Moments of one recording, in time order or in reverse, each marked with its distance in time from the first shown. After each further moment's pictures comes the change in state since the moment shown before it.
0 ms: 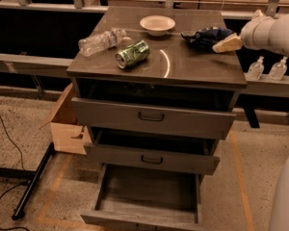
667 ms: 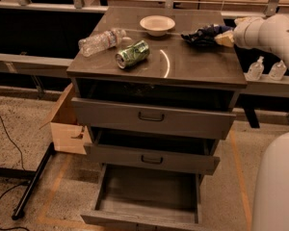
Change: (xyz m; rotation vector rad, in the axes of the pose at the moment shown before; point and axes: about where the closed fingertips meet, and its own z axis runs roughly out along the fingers) arm -0.003 0.008 0.031 -0.009 -0.001 -0.004
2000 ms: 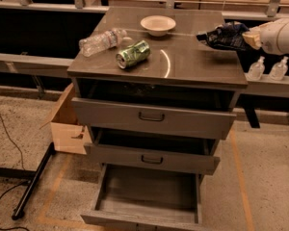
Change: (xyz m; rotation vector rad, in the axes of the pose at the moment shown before) arm 0.009 -0.007 -0.097 -0.073 -0.021 0.036
